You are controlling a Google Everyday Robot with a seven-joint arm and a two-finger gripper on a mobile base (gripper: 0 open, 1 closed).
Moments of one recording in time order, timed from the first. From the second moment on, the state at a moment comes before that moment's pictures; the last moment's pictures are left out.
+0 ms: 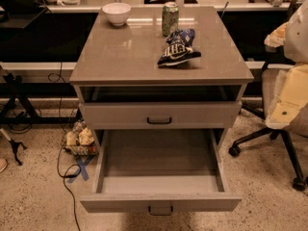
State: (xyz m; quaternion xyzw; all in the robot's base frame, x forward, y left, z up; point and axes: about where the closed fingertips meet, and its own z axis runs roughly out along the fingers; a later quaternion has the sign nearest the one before) arm 0.438 -0.217 0.976 -0.60 0.78 -0.03 0.16
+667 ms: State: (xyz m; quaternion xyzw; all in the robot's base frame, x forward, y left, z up) arm 0.450 -0.211 0.972 -0.60 0.78 -0.02 0.18
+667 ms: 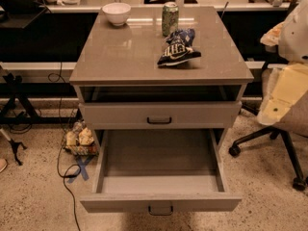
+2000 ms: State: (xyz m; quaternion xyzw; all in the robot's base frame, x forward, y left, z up) arm 0.703 -0.145 0.931 -0.37 0.84 0.06 0.39
